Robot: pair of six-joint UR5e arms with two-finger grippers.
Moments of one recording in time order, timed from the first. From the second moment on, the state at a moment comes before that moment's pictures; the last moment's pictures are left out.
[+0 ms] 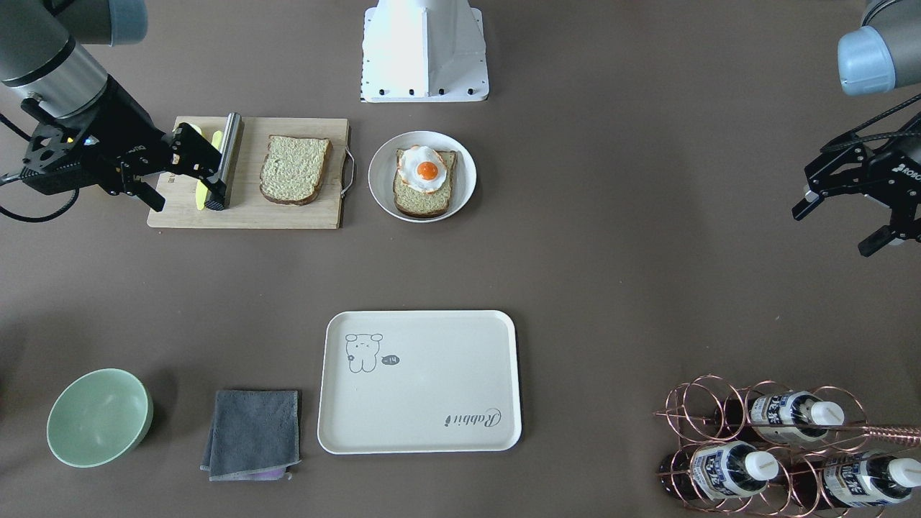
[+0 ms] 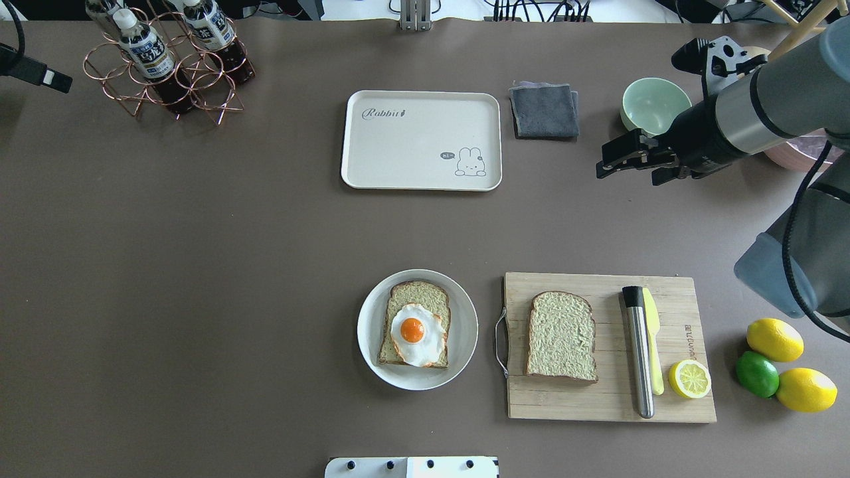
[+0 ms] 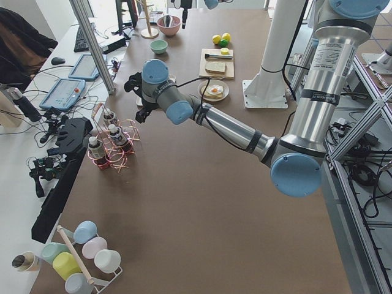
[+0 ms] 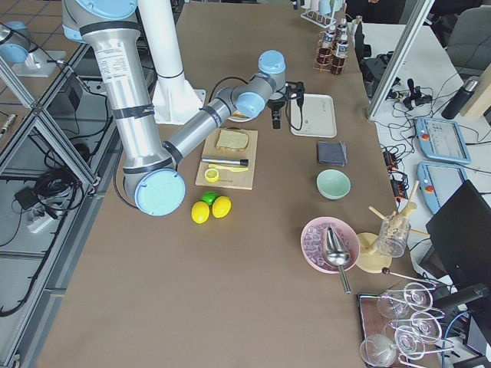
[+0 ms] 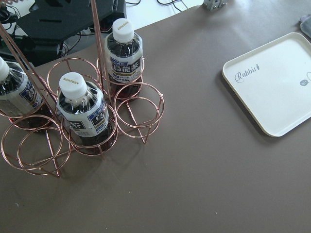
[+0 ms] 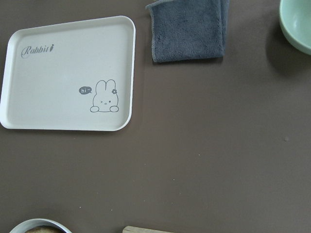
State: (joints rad) left arm -1.30 -1.81 -1.78 -1.99 -2.44 -0.37; right arm 0.92 -1.32 2.01 -1.34 2.20 1.04
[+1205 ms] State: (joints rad) left arm -1.23 -1.80 -1.82 -2.04 -2.32 -0.76; right arm 0.68 -1.46 2.07 -1.17 2.00 1.32
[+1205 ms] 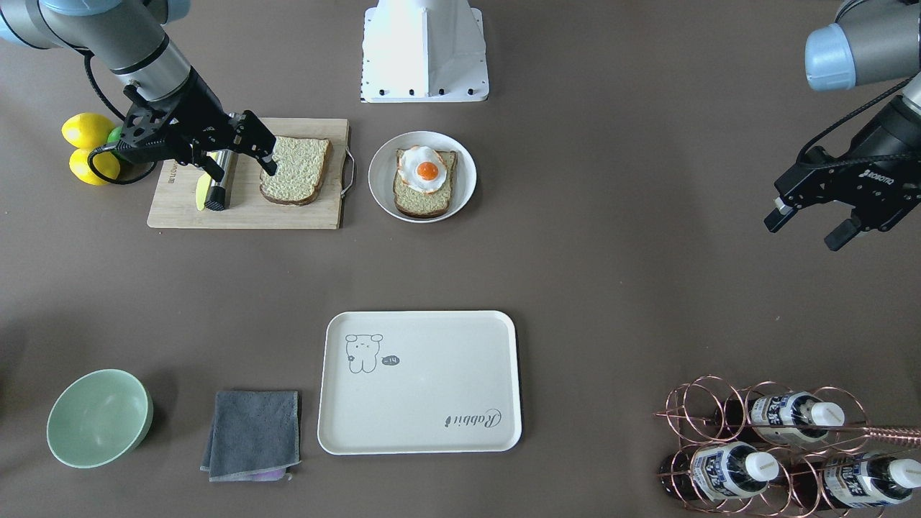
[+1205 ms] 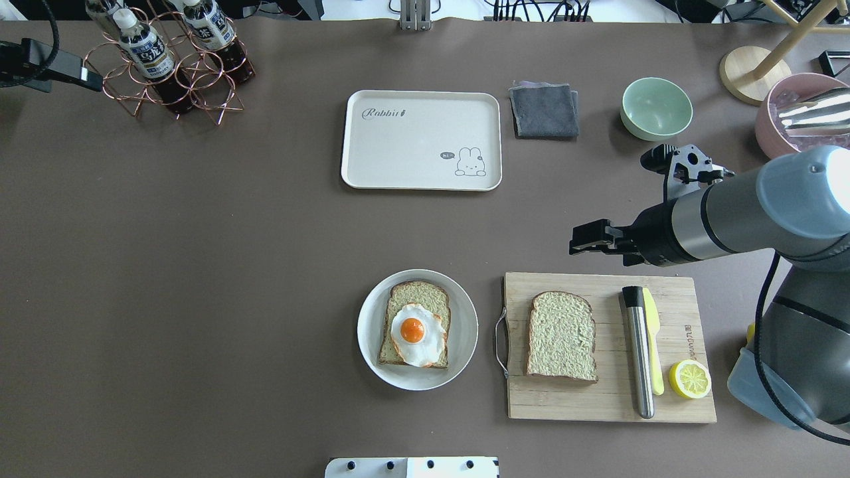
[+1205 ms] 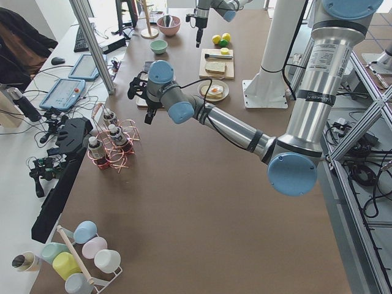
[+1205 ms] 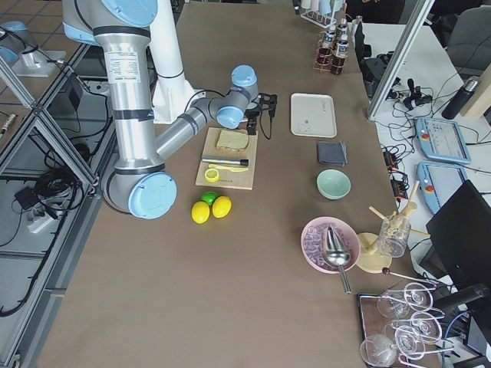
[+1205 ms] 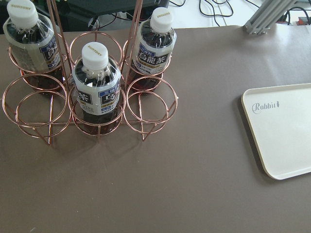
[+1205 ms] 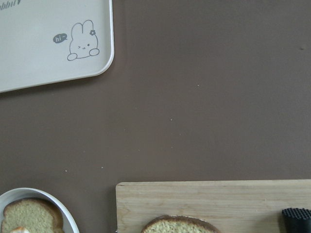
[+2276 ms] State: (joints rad) left arm -1.21 -1.81 -1.84 -2.04 -2.29 -0.78; right arm 0.41 -1.59 2.04 -1.04 1.80 1.41
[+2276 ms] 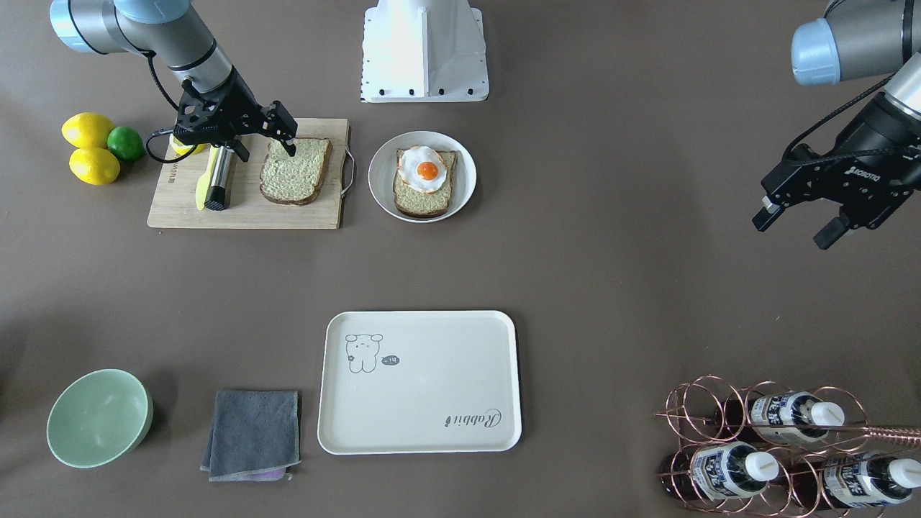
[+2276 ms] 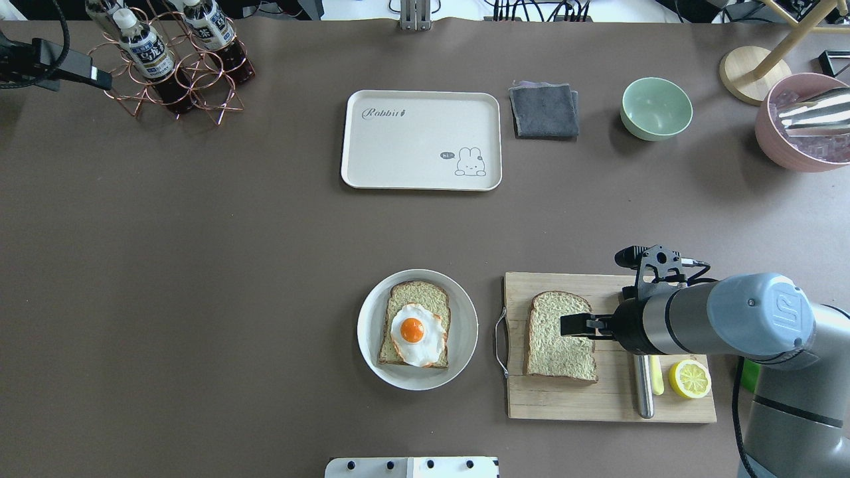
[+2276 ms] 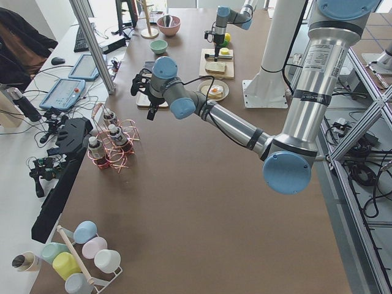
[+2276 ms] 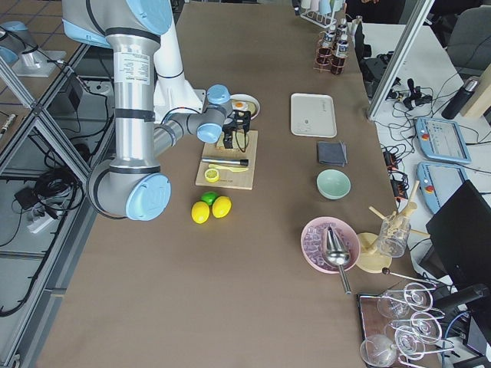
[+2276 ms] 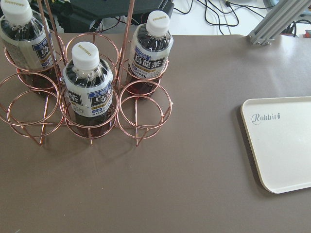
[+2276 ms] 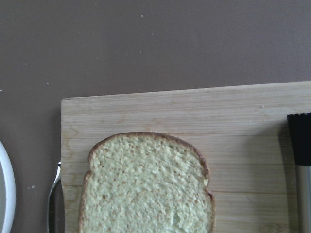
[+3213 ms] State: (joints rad) left arm -1.21 -1.82 -1.83 -2.04 -2.29 -0.78; right arm 0.40 -1.58 1.99 -1.03 1.80 1.41
